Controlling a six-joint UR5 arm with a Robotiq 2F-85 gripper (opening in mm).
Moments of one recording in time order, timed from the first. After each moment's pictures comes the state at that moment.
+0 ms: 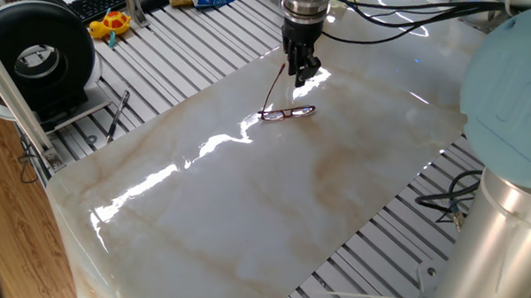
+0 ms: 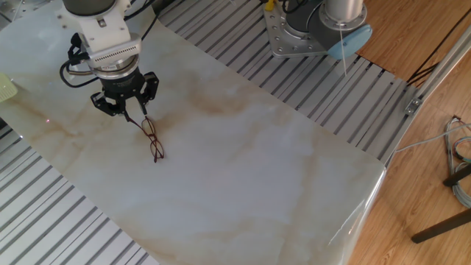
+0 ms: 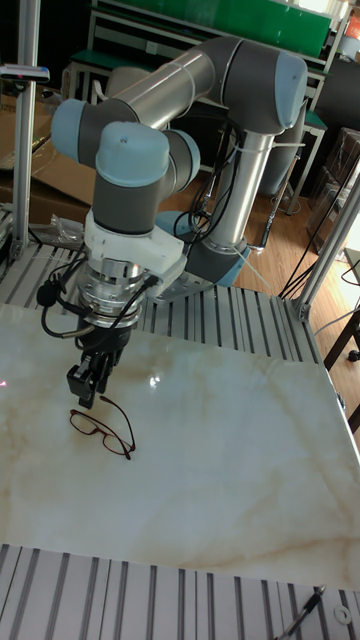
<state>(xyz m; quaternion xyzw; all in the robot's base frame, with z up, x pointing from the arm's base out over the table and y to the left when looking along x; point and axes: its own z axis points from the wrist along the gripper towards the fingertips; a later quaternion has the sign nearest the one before) 0.573 -0.105 0.086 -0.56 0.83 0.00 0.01</state>
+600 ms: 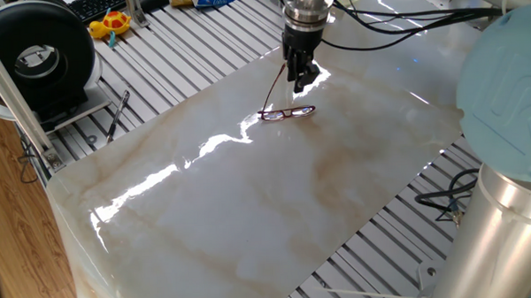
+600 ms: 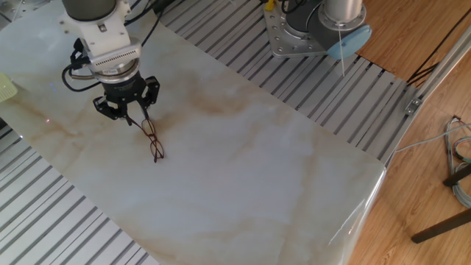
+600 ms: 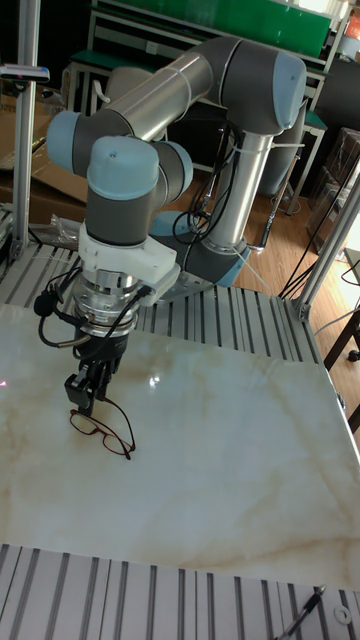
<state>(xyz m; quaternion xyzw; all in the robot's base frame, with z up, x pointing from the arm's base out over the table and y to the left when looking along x) 0.574 -0.099 0.069 -0.56 0.83 0.01 0.02</state>
